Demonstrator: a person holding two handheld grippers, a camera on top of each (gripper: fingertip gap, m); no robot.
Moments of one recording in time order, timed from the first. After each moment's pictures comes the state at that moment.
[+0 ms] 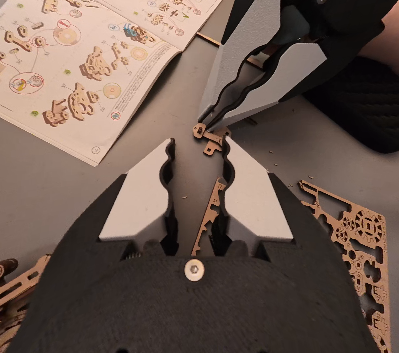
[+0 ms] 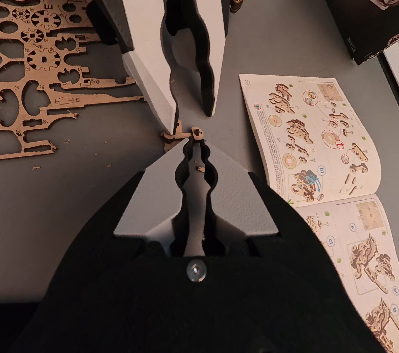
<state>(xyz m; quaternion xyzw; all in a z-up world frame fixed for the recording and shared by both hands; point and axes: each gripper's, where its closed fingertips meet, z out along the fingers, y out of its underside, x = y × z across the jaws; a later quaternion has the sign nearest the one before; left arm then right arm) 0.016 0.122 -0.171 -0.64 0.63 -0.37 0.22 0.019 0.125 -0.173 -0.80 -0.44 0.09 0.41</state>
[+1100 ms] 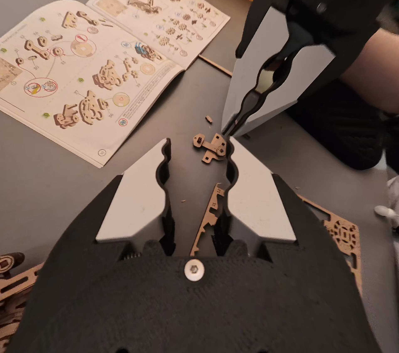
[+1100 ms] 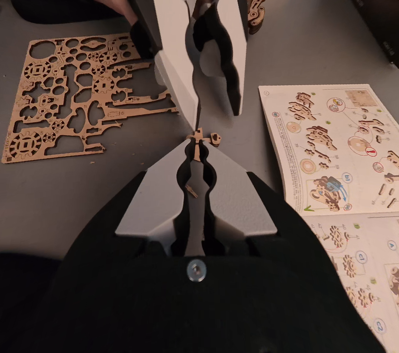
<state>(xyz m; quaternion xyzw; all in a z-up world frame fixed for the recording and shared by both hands) 0.018 0.126 -0.155 -0.65 0.60 -0.41 0.22 0.010 0.107 -0.154 -0.79 -0.43 0.20 0.40</state>
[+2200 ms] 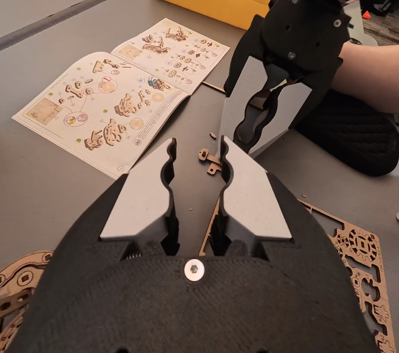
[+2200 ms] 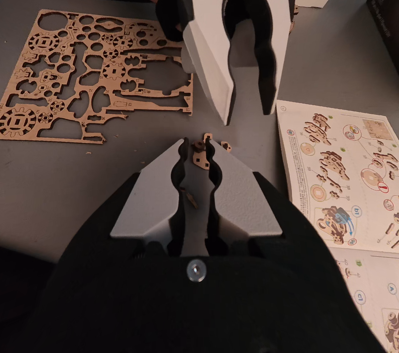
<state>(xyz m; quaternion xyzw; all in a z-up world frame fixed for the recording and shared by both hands) 0.020 0.133 -0.132 -0.62 0.60 -0.41 0.30 -0.003 0.104 -0.164 -0.75 -0.50 0.19 0.40</state>
